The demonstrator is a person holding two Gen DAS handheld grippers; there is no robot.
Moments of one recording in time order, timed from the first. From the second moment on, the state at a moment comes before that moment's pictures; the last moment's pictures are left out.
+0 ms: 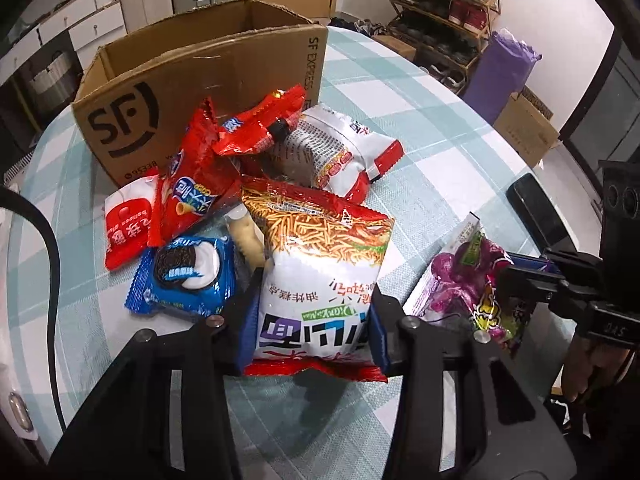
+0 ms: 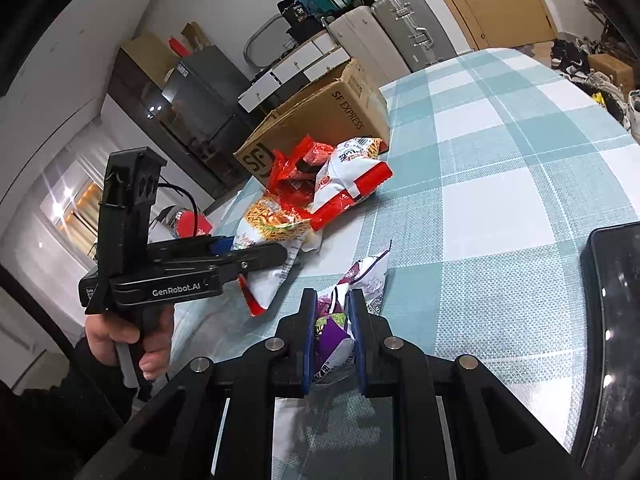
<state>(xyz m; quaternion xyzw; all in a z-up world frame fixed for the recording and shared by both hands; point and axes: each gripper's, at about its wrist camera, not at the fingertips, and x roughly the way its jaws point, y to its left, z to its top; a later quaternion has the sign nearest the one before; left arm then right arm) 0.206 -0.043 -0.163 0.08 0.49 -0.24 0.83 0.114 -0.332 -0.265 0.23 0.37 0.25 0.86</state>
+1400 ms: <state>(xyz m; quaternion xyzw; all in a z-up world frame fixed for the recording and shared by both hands) 0.175 0.062 -0.008 -0.03 0.41 -0.20 0.89 0.153 -0.315 -0.080 0.26 0.21 0.36 0.87</state>
